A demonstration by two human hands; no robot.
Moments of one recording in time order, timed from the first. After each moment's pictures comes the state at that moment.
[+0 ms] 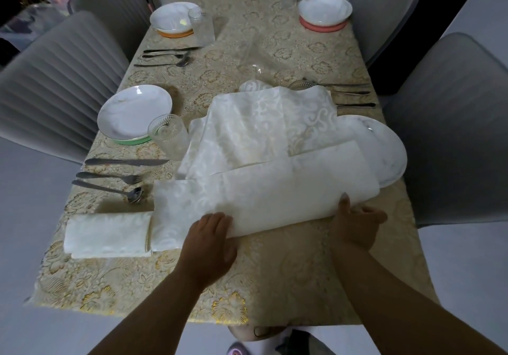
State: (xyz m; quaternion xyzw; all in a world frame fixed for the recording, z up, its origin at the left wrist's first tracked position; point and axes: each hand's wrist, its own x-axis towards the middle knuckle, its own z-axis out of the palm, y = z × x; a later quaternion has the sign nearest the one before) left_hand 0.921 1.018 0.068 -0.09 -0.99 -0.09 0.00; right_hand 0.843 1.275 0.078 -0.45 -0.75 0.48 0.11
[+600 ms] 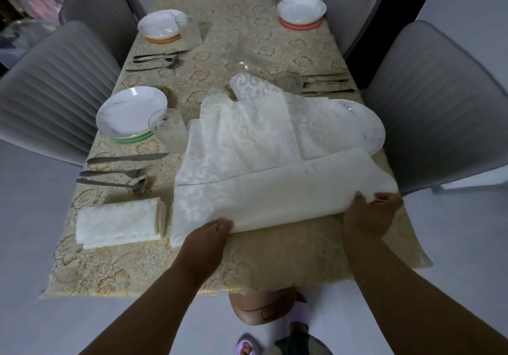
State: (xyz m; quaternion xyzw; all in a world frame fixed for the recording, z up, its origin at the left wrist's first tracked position) left_hand 0.962 1.003 0.077 -0.18 -0.98 -0.07 -0.01; right_hand 0.903 1.296 0.094 -0.42 -0.73 0.50 0.20
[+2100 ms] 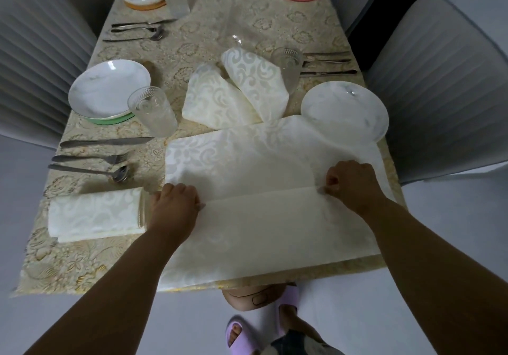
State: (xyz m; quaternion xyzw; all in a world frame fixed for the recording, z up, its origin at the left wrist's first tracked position) left_hand 0.911 0.983 0.088 0.03 -1.00 -0.01 -0.08; right_hand 0.845 1.335 0.091 0.09 -0.99 0.05 -0.09
